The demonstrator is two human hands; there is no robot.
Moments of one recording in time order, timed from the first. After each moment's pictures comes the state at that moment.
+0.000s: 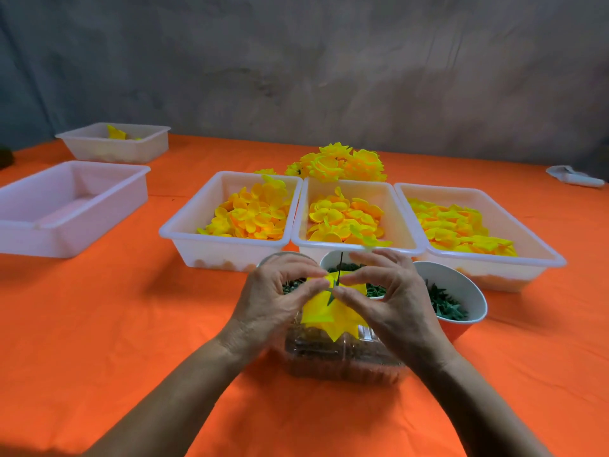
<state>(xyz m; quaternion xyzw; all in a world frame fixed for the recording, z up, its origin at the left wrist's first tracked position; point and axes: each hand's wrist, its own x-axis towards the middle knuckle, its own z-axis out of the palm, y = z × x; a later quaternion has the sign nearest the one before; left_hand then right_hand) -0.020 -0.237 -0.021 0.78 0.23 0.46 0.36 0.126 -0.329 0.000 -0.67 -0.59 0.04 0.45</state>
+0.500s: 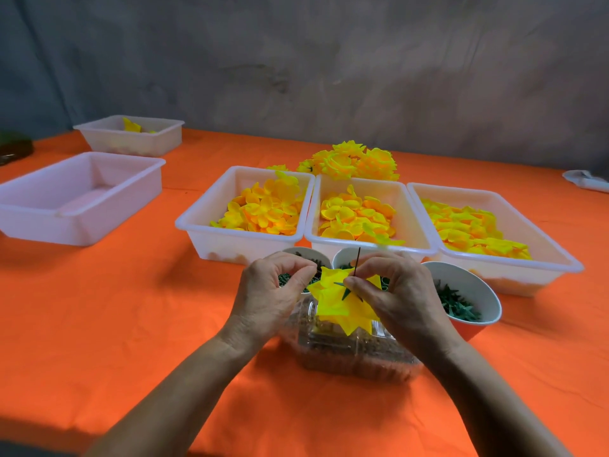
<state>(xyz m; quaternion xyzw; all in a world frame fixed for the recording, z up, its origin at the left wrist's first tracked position) -0.037 -0.239 -0.021 0.73 0.34 0.47 0.37 0.117 -0.323 0.009 -0.69 -0.60 0.04 0.40</state>
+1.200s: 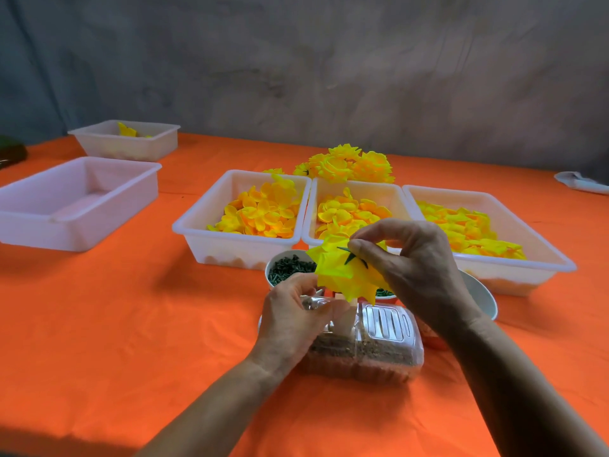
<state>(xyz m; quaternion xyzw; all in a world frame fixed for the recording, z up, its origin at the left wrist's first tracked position) -0.013 -0.262 -0.038 0.66 0.34 0.44 0.50 0.113 -0.321 0.050 -0.64 -0.59 0.05 0.50</state>
